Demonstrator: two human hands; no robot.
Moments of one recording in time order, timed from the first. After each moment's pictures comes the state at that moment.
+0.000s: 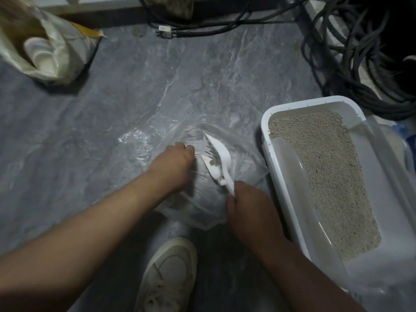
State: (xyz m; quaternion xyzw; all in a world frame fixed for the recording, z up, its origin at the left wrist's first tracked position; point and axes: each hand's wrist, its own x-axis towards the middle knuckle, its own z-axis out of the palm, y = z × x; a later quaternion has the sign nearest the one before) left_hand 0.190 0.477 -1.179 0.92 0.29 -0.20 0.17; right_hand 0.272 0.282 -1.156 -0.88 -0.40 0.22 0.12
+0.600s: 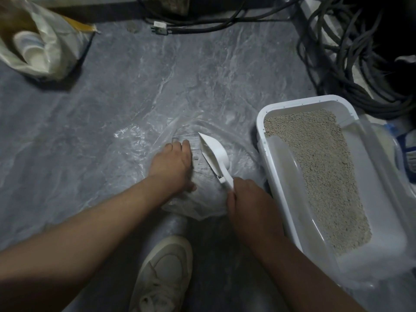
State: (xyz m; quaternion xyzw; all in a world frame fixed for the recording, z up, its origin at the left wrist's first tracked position) left_hand 0.193 0.465 -1.207 0.92 0.32 -0.20 0.10; right_hand 0.271 0.276 -1.144 -0.88 -0.43 0.16 0.10
